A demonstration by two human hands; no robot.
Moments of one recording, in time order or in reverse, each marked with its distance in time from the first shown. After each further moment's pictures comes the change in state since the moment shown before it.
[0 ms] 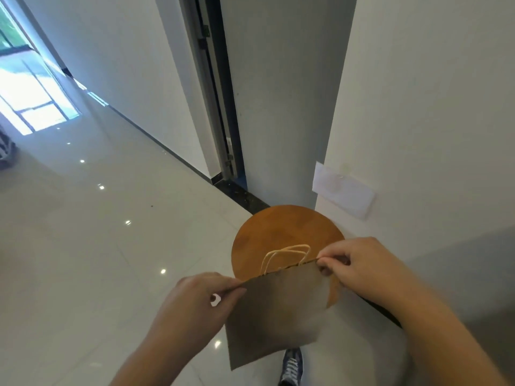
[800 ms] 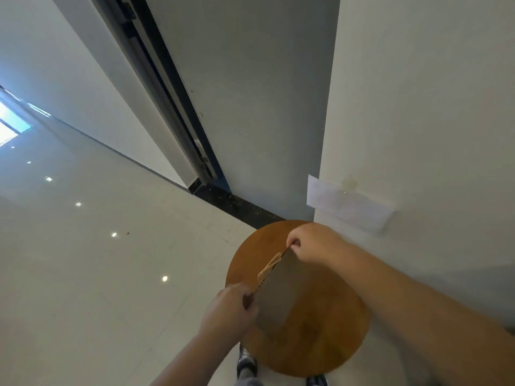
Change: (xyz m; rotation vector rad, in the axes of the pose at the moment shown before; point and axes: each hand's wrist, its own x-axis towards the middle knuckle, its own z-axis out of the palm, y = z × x) left_hand 0.340 -0.055 0.103 0.221 -0.288 -0.114; right_hand 0.368 0.132 0.036 -0.206 -0.111 0.079
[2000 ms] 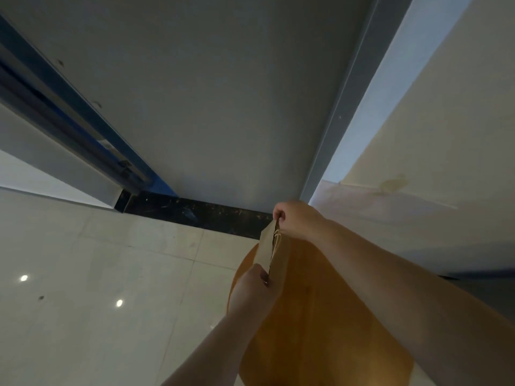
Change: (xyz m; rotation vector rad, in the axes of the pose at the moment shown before) left_hand 0.348 -0.051 0.054 -0.241 -0.291 -0.029; right_hand 0.295 0.079 0.071 0.252 0.117 0.417
